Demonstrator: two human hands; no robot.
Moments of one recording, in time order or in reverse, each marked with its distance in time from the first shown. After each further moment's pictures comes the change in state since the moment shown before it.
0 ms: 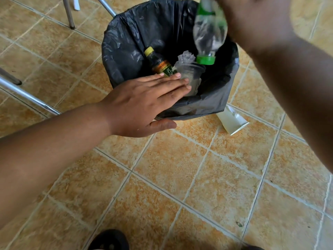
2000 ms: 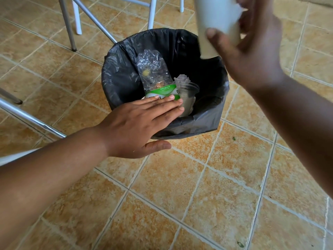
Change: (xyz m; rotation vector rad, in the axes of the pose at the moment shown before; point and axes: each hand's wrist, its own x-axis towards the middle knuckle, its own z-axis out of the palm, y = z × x) left_hand -0.001 0.001 0.002 -0.007 0.014 -0.005; right_hand -0.009 0.014 -0.021 -0.056 0.136 -0.200
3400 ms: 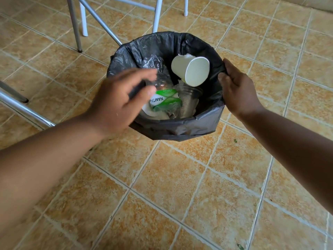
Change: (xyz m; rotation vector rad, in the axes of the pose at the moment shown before) left_hand -0.002 -0.022 -0.024 -0.555 0.516 -0.471; right_hand -0.060 0.024 0.018 0.080 -0.319 0.611
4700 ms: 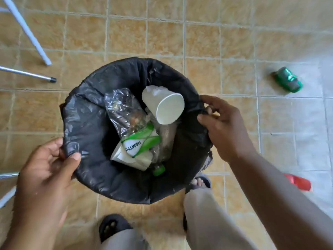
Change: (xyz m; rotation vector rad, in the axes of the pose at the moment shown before) left_hand 0.002 0.199 -0.030 -0.524 -0.088 -0.837; right_hand -0.202 -0.051 -0.209 0.428 0.288 0.663
